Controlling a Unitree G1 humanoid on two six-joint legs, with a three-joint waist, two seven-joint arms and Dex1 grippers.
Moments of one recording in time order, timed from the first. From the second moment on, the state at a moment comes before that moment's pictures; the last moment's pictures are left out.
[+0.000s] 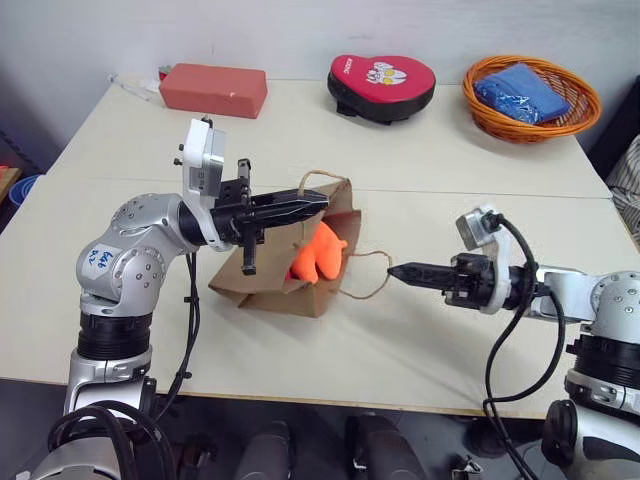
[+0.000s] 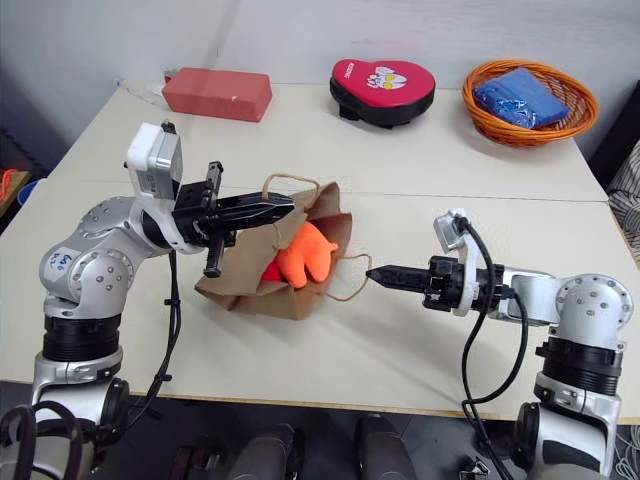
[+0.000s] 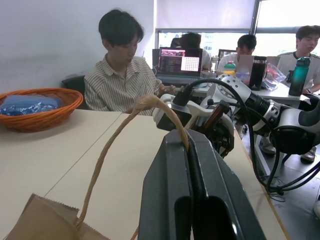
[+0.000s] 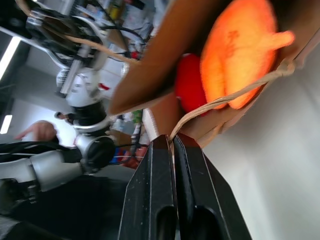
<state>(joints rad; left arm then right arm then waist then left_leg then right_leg) -0.70 0.52 0.09 -0.12 -0.73 0.56 -1.07 -0.59 -0.62 -0.42 0.03 1.50 1.59 0.45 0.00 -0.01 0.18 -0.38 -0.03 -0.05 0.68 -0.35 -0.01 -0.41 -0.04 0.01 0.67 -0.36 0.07</state>
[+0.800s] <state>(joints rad) -0.79 0.48 0.09 0.03 -0.68 0.45 -1.08 -0.73 -0.71 -0.34 0.06 1.95 1.21 0.19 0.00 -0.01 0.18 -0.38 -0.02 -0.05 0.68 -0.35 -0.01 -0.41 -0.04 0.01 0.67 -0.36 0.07</state>
